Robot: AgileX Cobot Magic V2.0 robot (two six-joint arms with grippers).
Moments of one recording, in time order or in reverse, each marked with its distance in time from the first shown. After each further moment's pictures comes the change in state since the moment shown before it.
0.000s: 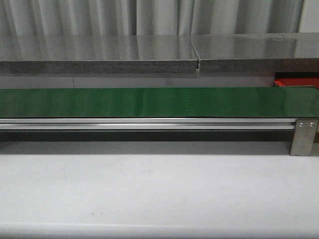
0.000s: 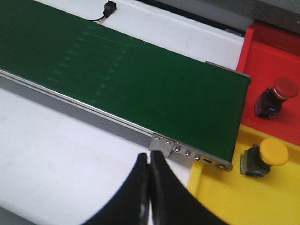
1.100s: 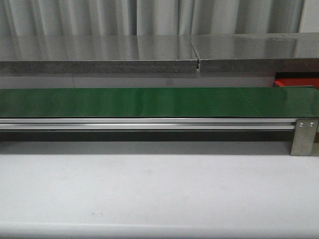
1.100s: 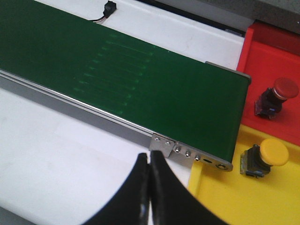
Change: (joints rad) left arm -0.115 0.293 -0.157 0.102 0.097 0.025; right arm 0.000 0.000 0.000 0.000 0.000 0.000
